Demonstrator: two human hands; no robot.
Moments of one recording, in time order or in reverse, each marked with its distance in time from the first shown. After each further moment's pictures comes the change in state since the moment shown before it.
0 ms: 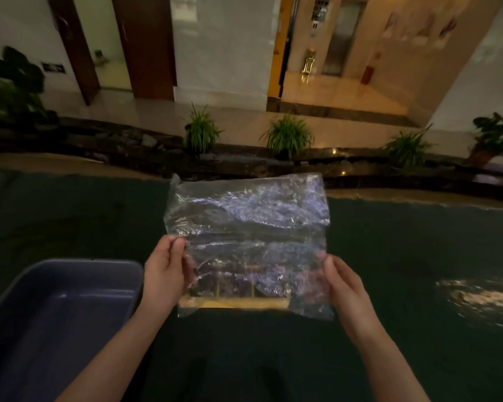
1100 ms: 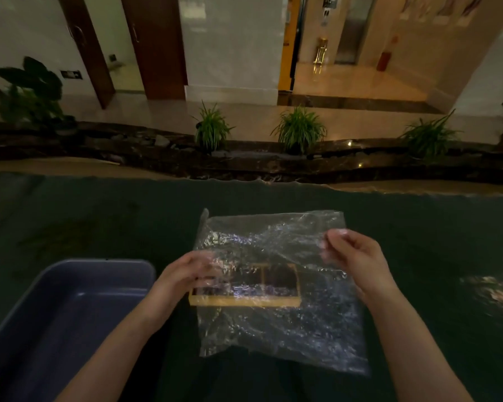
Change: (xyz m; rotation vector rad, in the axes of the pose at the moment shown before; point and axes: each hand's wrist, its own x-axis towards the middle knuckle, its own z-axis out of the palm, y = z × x) left_hand -0.003 -0.006 -0.019 -0.319 -0.515 -0.344; right_hand 0.055 -0.022 -0.013 0.066 0.071 0.015
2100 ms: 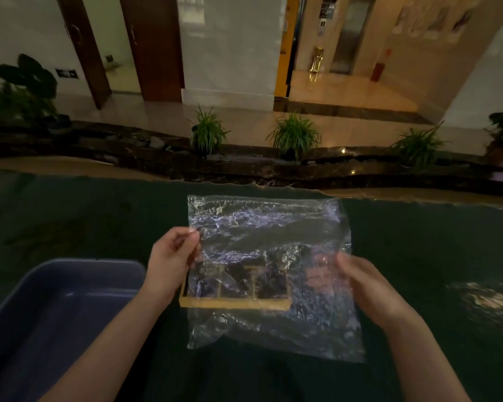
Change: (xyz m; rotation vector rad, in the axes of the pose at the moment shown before) left_hand 0.029 0.014 0.015 0.119 0.334 0.289; right_hand -0.016 0.008 -0.045 -0.064 -0.394 0.112
